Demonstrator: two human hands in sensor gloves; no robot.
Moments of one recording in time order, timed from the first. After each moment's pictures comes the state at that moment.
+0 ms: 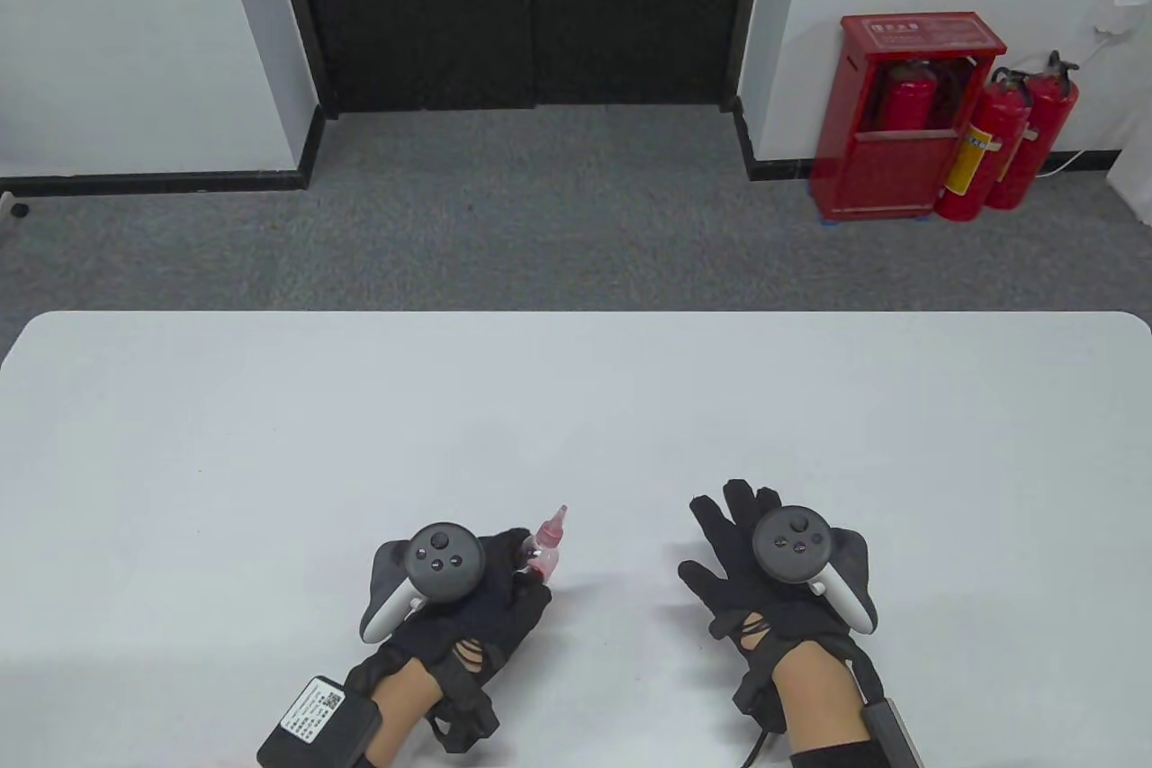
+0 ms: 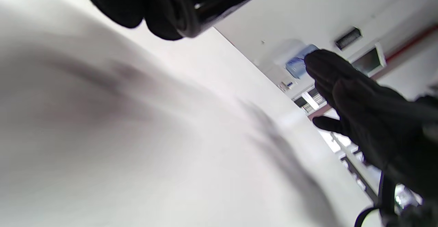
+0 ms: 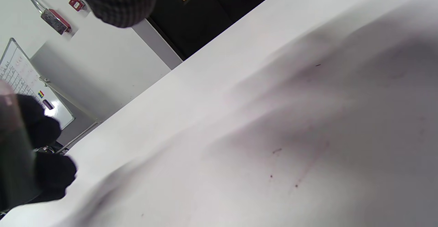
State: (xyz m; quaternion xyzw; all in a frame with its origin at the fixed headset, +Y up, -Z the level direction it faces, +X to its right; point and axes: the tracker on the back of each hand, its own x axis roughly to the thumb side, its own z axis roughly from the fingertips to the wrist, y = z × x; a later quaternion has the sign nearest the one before) left_hand -0.149 -0.737 -0.346 -0.18 -0.15 0.36 0.90; right_hand 0.180 -0.738 -0.349 0.05 0.13 0.93 0.33
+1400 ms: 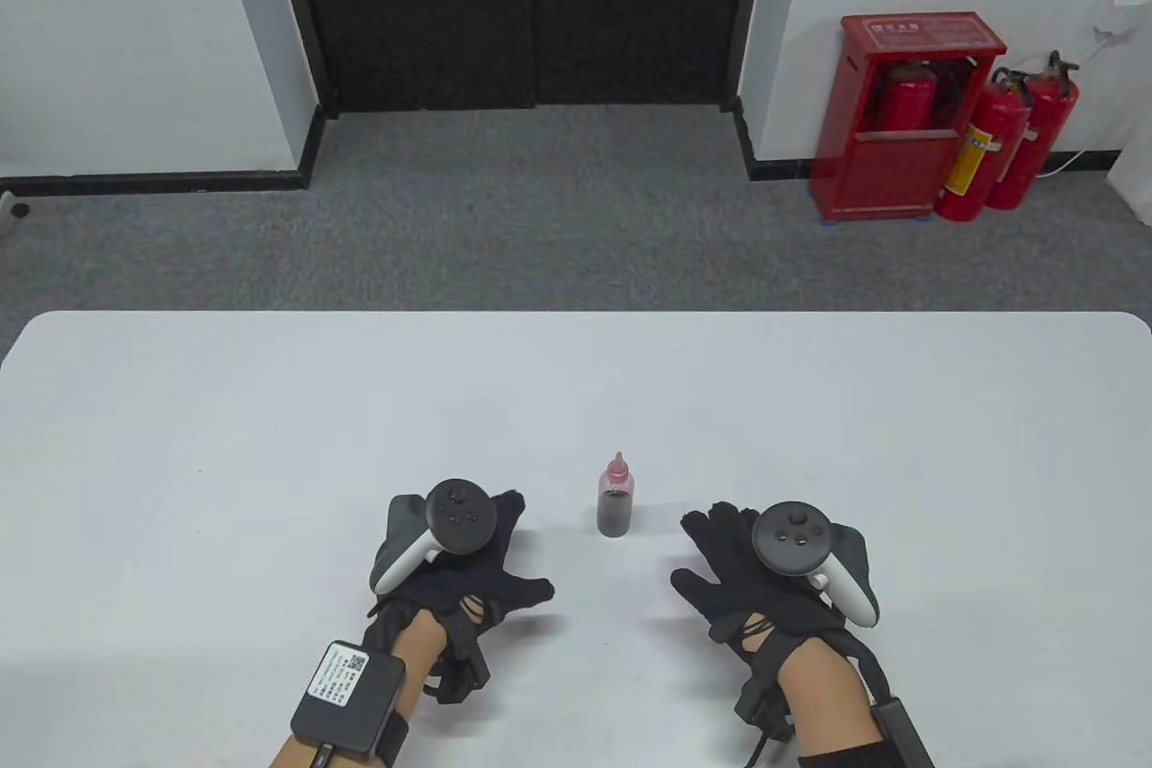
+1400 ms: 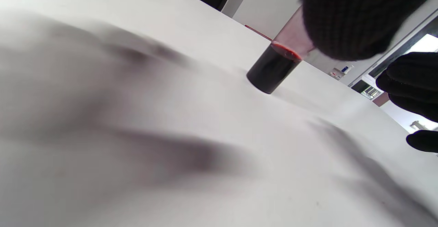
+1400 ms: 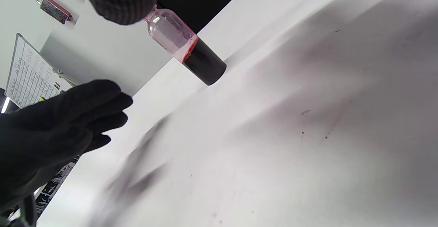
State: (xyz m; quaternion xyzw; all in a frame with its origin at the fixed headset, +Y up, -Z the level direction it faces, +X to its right) left_hand -0.165 -0.735 -0.370 -0.18 -0.10 0.24 0.95; right_hand 0.176 -0.738 -0.347 0.07 0.20 0.91 0.37
